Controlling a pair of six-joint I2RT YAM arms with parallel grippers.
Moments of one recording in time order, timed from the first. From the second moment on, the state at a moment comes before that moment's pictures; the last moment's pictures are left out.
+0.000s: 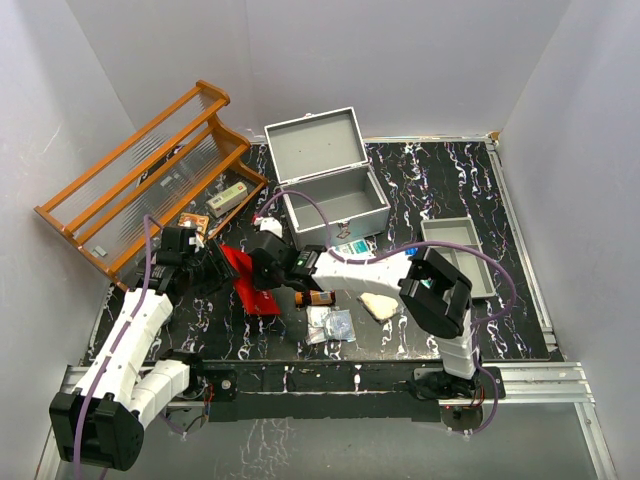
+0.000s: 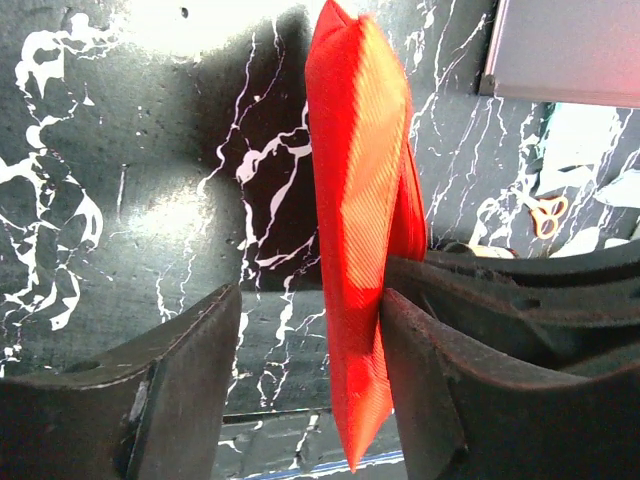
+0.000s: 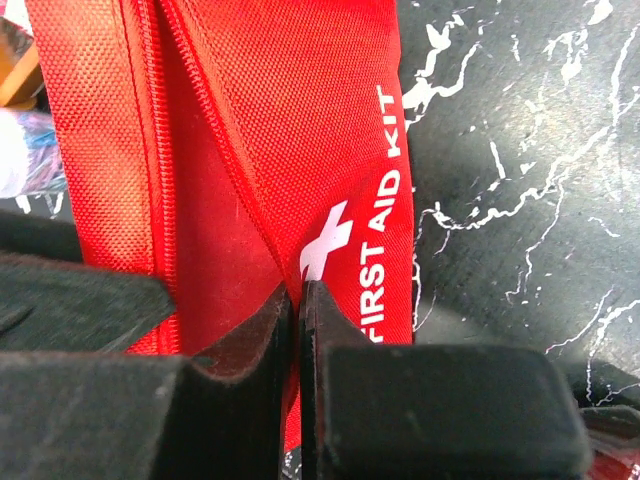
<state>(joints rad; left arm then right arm) -0.15 0.91 0.73 -0.78 0.14 -0.65 1.11 1.98 1.48 -0.28 0.15 0.76</state>
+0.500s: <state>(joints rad) -0.15 0.85 0.69 -0.69 0.20 -0.70 1.10 1.89 1.38 -0.18 0.06 0.78</state>
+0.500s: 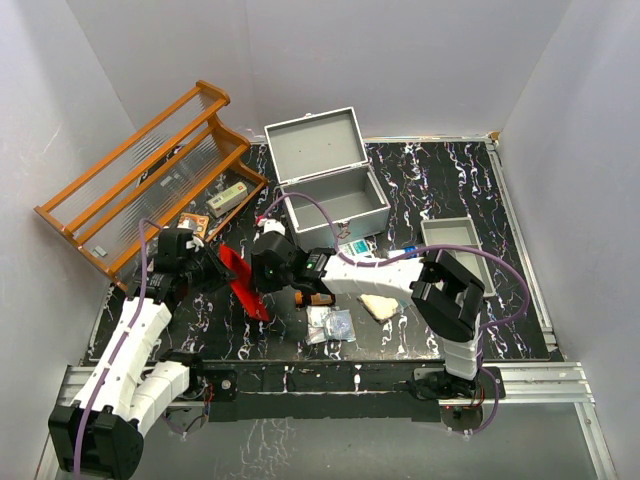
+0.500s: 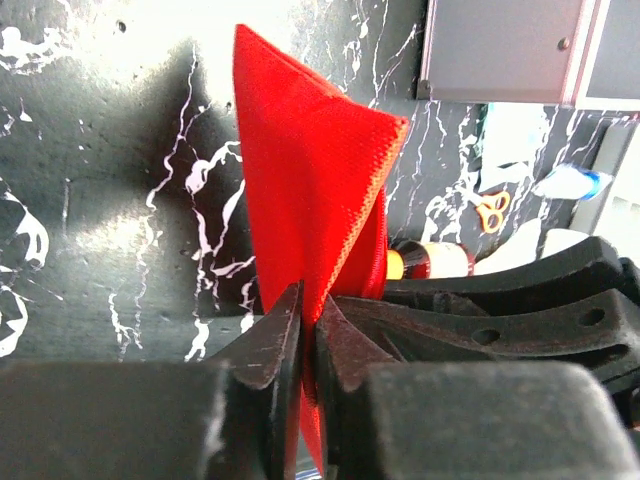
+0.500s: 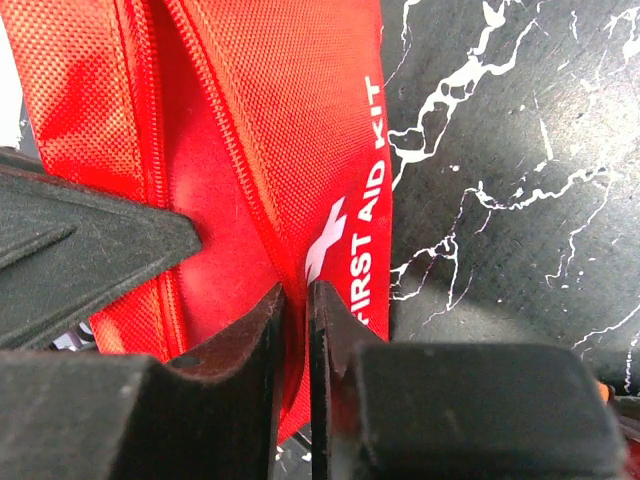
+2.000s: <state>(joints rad) -0.15 1.02 0.72 -0.73 0.39 -0.55 1.10 1.82 1.31 -0.26 0.26 0.91</state>
